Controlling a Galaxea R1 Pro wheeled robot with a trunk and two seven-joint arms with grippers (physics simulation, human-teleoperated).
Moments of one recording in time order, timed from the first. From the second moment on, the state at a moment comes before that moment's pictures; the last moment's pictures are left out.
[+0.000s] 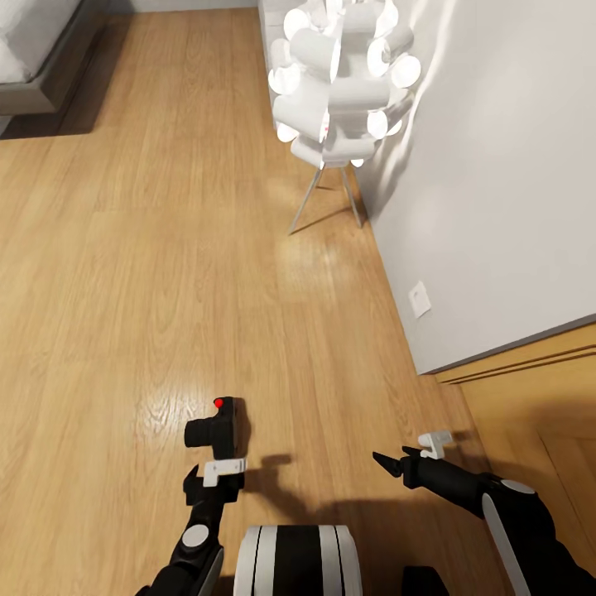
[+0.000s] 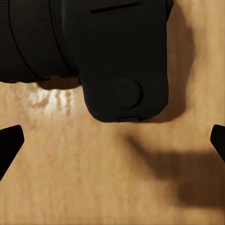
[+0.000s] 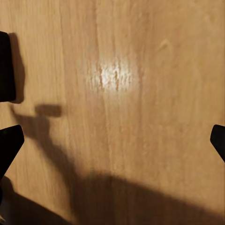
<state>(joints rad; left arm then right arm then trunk) -0.24 -0.10 -0.18 -1.05 -0.02 0.09 0.35 -0.23 -0.11 -0.17 -1.44 -0.07 0.65 0.71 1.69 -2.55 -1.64</state>
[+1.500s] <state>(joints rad) -0.24 -0.11 -0.18 -0.94 0.00 -0.01 0.35 -0.23 -0.11 -0.17 -1.44 -0.07 0.65 0.71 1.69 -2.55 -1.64</state>
